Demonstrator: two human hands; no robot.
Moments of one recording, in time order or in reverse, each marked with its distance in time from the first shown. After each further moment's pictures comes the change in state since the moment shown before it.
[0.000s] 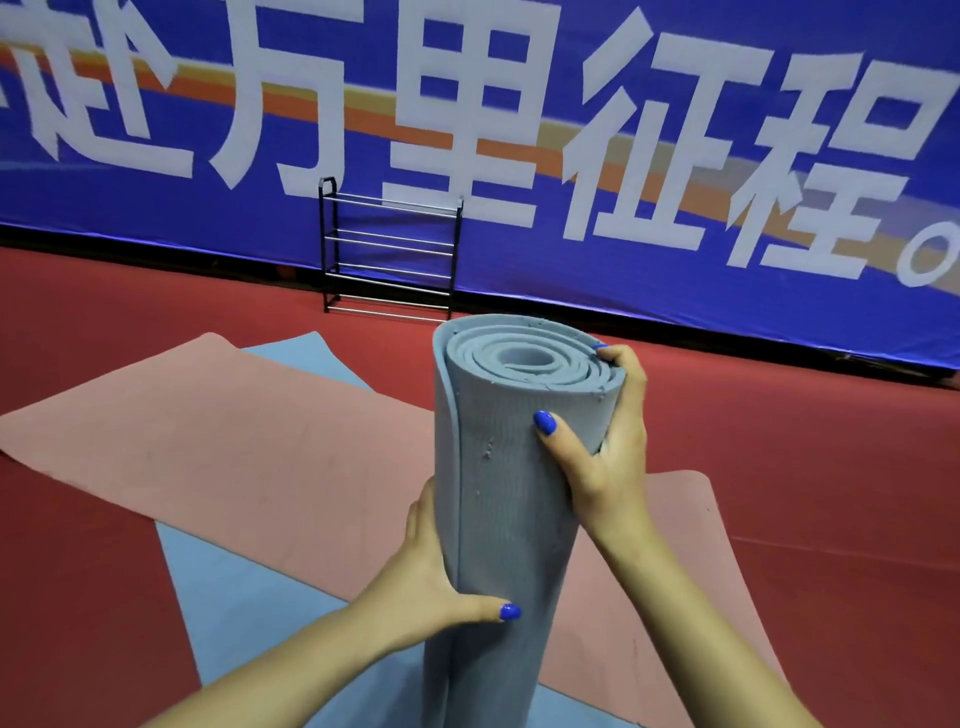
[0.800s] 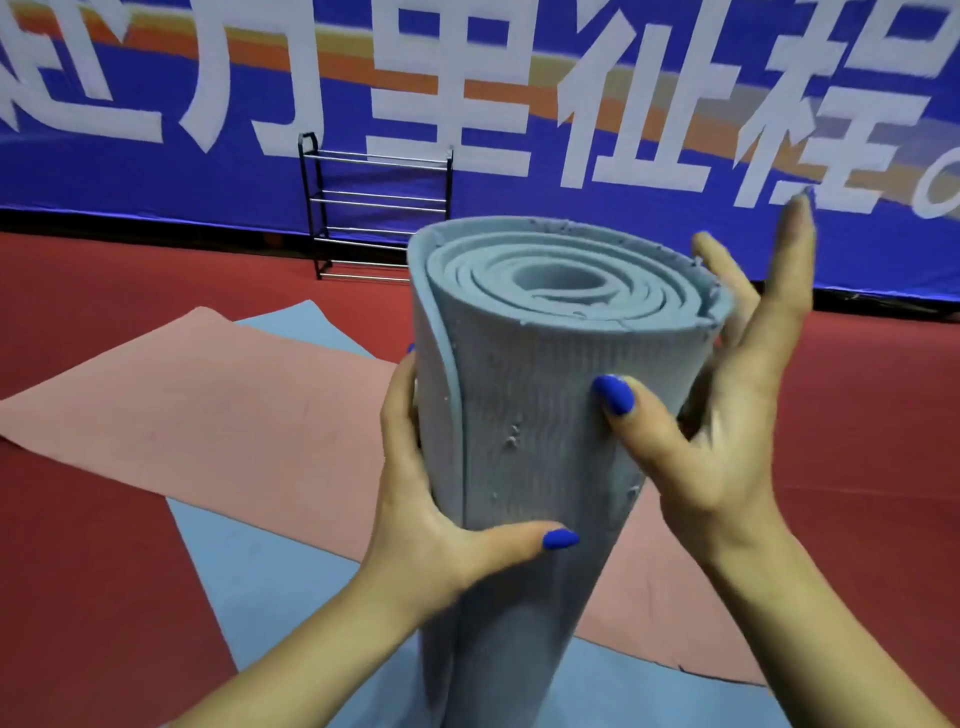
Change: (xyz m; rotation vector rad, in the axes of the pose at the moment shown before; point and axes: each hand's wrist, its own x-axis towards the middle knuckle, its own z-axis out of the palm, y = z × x) left_hand -0.019 0.060 -0.010 -0.276 0.313 0.350; right_hand -0.001 0.019 -0.018 -0.028 -0.276 0.155
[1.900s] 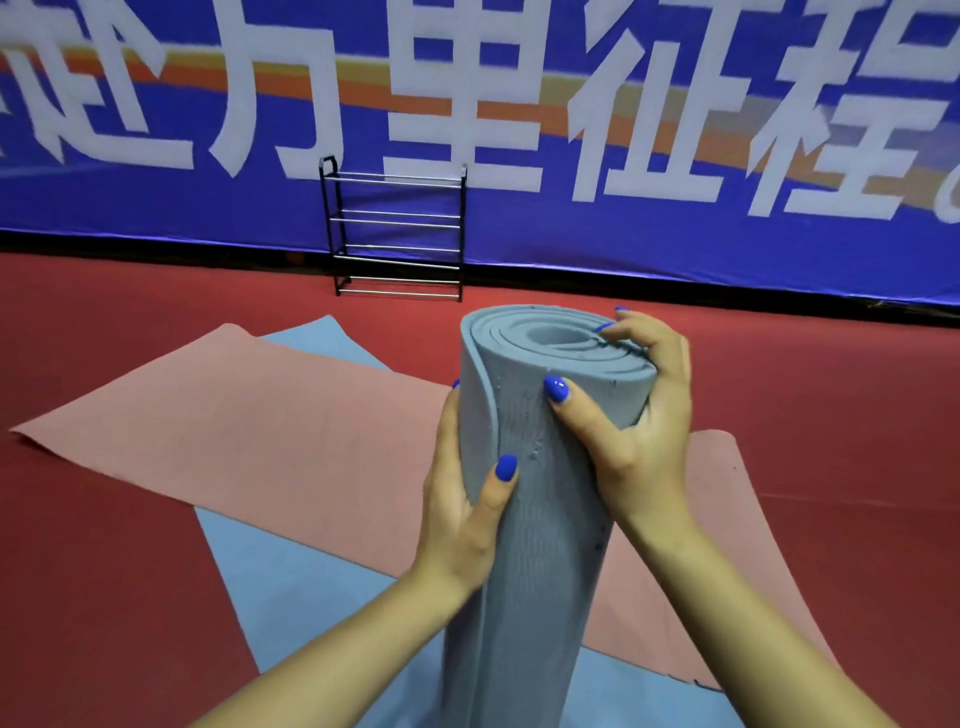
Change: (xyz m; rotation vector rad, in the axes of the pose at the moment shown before) left_hand 0.011 -0.027 0.025 -0.061 0.156 -0.031; right_hand -0.004 -0.020 0.025 0.079 0.426 -0.315
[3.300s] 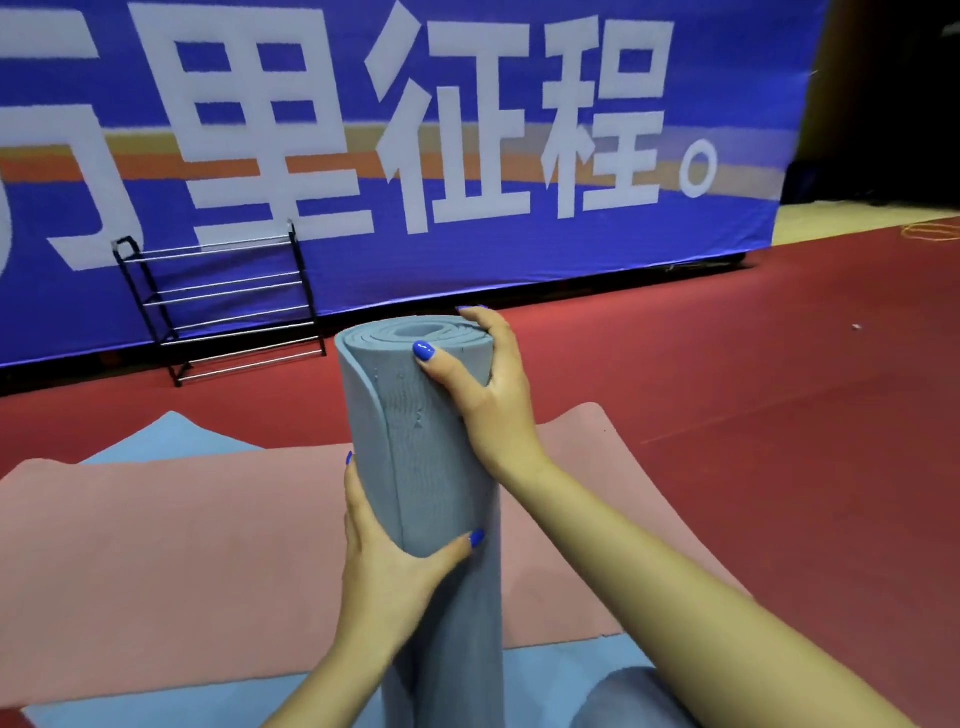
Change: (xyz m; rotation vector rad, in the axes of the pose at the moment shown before) left_hand -0.014 -0.033 0.020 0.327 -0.261 -0.228; right_hand 0.014 0.019 -0.019 0.018 0.075 0.309
